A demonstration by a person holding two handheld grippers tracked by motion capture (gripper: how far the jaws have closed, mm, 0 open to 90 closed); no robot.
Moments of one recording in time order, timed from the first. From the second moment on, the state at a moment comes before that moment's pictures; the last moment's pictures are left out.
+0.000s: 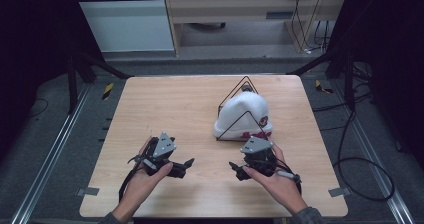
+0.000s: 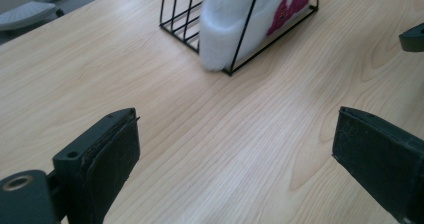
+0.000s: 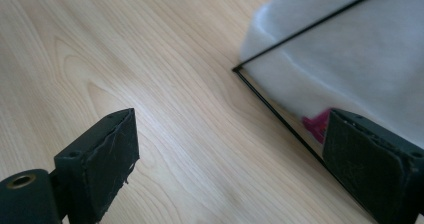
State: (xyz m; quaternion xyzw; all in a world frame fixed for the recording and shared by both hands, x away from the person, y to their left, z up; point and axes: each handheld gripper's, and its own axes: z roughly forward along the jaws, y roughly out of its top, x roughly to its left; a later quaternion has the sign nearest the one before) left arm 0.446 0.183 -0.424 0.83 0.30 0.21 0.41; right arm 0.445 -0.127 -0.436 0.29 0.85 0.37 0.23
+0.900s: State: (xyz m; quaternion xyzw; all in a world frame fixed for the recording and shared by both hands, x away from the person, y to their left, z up) left arm 0.456 0.250 -0.471 0.83 0.38 0.21 0.35; right arm 0.478 -0.056 -0.488 0.29 0.87 0.36 0.15
